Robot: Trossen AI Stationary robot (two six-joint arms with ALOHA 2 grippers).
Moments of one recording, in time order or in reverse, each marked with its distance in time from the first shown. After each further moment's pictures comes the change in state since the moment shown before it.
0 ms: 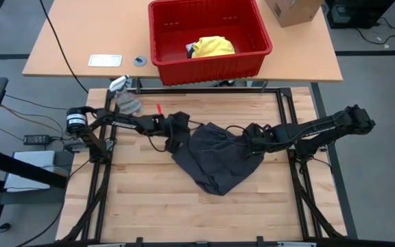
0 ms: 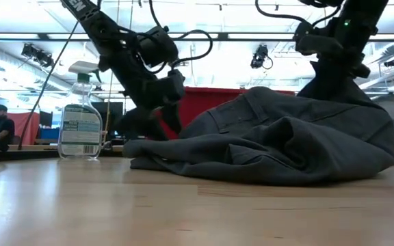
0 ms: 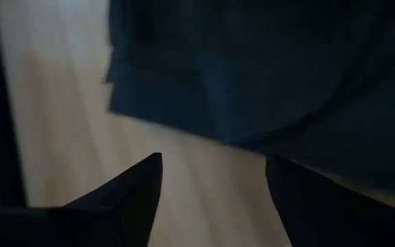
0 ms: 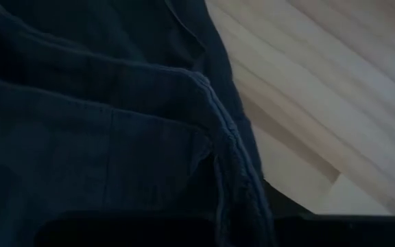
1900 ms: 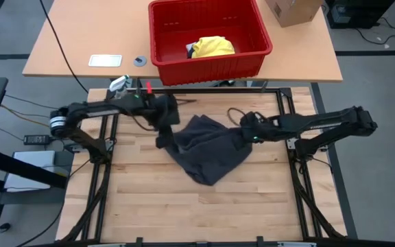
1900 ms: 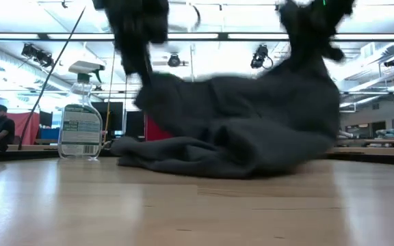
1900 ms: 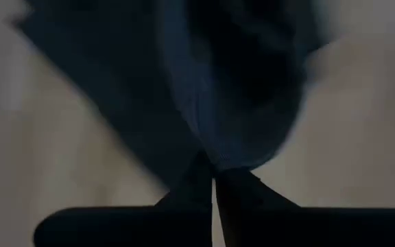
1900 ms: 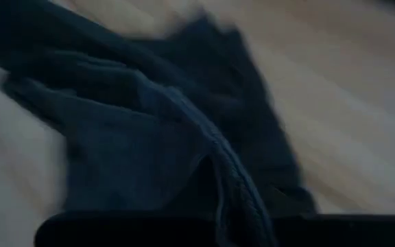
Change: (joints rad) left arm 0.061 -0.194 0.422 -0.894 0.397 -0.776; right arm -0.086 -0.044 0.152 0.092 -0.030 -0.086
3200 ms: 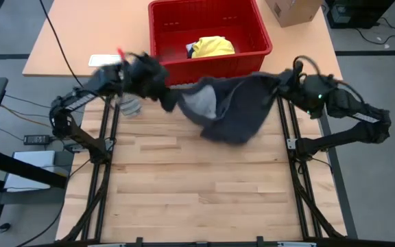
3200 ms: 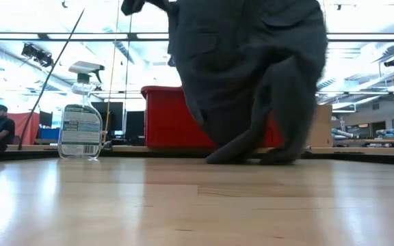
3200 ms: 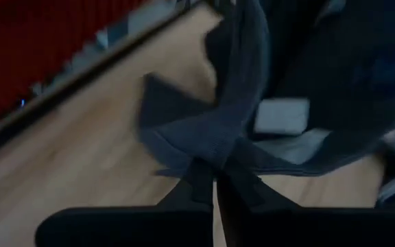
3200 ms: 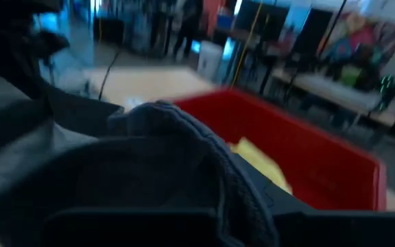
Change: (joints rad) left arm 0.049 0.019 0.610 -0.145 -0.307 -0.491; right arm -0.169 -0.224 0.347 0.247 0.298 -1.008
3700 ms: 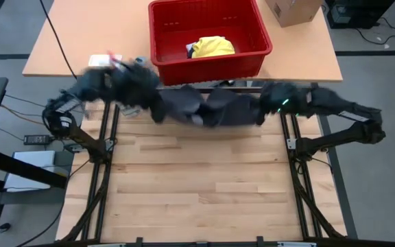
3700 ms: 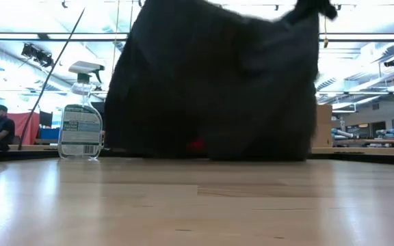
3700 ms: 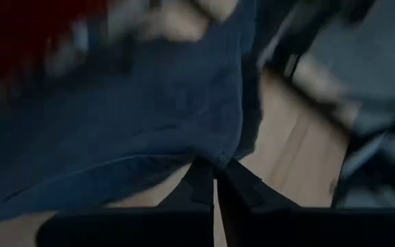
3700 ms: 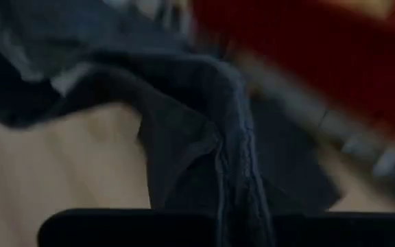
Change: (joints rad) left arm -0.207 0.013 0.128 -0.190 -0.078 -0.118; right arm -0.054 0.100 -0.045 -0.473 -0.338 0.564
